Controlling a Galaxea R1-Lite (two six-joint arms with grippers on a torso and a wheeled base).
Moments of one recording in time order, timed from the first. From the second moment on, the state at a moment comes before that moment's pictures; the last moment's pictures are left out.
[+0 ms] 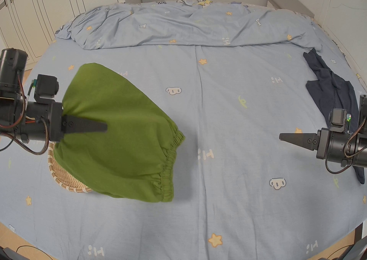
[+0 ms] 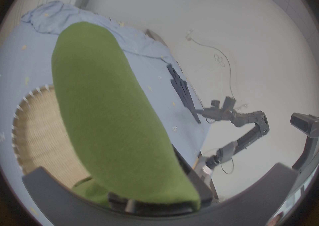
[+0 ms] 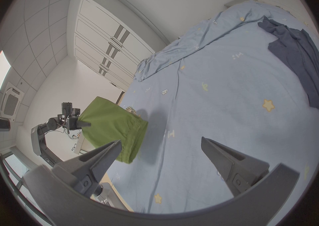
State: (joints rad) left arm -0.18 1.40 -1.13 0.29 -0.73 -0.11; right arm 0.25 1.39 -0.62 -0.40 0.49 0.36
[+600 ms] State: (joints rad) left arm 0.15 1.42 -1.11 0.03 -0.81 -0.18; right arm 0.28 1.39 -0.61 -0.40 0.48 0.36
